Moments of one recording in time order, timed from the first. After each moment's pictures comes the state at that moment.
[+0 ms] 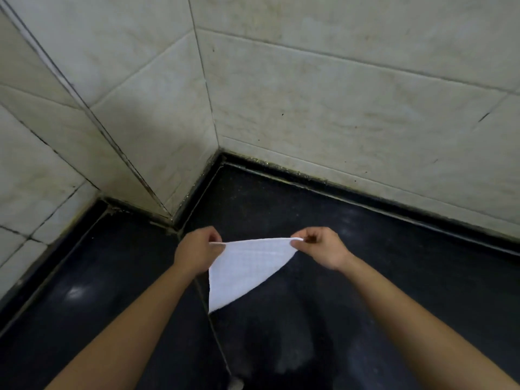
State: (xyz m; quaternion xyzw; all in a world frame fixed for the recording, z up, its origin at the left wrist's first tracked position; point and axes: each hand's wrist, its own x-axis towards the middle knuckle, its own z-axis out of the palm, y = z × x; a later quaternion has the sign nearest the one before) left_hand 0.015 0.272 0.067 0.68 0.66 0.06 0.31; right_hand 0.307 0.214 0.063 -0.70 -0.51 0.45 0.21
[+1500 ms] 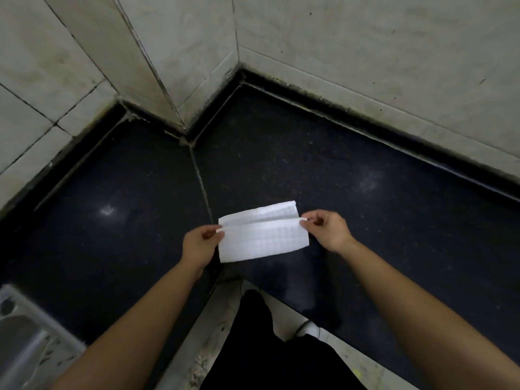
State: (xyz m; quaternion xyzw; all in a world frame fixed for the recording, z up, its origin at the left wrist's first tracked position) left_hand 0.004 0.072 -0.024 0.36 0.75 0.28 0.49; right_hand 0.312 0.088 -0.015 -0.73 -0.46 0.47 0.18
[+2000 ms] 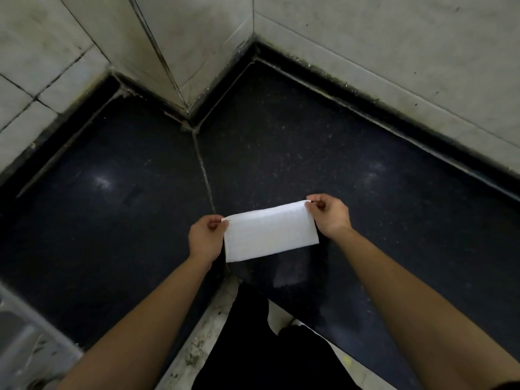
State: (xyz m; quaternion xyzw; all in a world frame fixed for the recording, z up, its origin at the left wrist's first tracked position) left_hand 0.007 0.106 -0.058 0.33 0.80 0.25 0.43; right_hand 0.286 0.149 -0.046 -0.77 -0.43 0.44 0.17
